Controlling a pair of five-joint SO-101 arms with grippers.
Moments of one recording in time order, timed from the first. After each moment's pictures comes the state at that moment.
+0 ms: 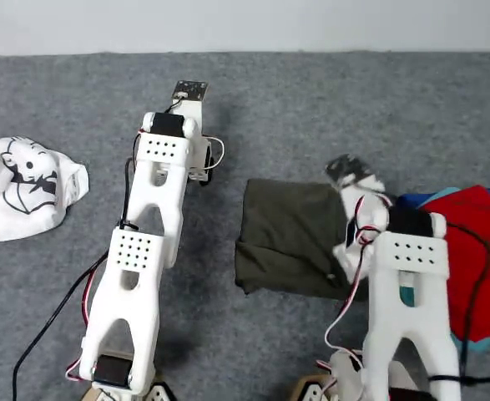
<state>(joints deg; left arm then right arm) 5.8 74.2 -78.4 99.3 8.6 4.3 -30.2 38.2 77.6 29.4</state>
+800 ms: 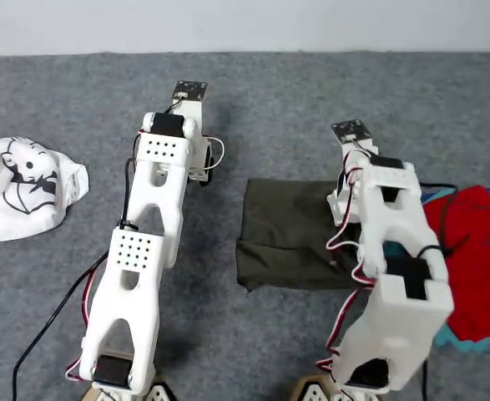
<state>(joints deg) 5.8 74.5 -78.4 99.3 8.6 4.7 23.7 8.7 59.4 19.8</state>
